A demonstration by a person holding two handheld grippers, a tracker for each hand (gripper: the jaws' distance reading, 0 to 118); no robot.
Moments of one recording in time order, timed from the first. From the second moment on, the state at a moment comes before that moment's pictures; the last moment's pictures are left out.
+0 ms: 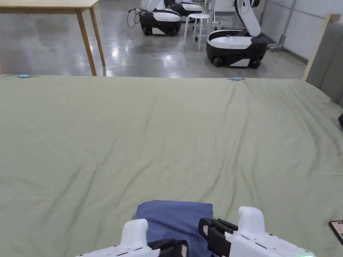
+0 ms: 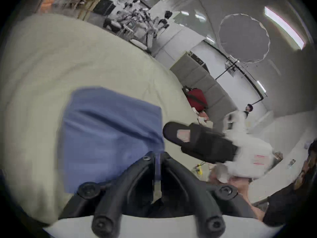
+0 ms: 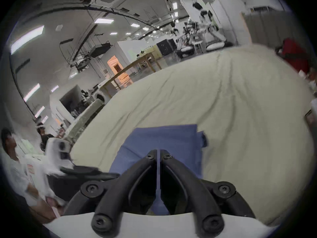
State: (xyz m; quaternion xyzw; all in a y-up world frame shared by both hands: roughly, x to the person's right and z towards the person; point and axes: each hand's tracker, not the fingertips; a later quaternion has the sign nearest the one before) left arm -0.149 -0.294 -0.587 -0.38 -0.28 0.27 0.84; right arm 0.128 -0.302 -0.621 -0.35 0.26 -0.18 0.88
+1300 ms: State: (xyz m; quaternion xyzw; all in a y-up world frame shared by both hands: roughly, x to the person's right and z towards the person) left arm -0.498 -0.329 -0.590 -0.40 -0.10 0.34 0.85; right arm 0.069 -0.323 -0.591 -0.36 0.31 -0.21 0.86
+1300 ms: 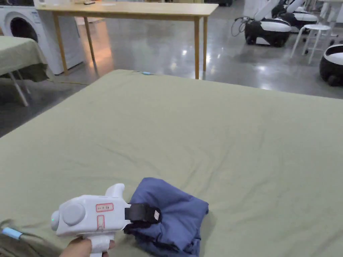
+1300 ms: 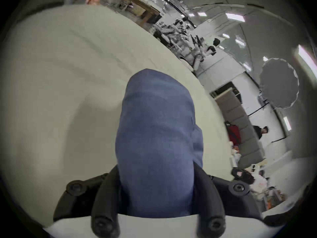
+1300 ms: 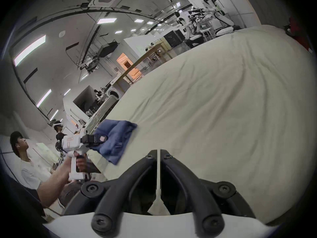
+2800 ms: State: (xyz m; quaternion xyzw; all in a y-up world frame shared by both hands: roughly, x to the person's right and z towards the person) left arm -0.180 -0.073 -0.581 -0.05 0.03 -0.05 1.00; right arm 0.102 -0.102 -0.628 -0.09 0.09 0.05 0.99
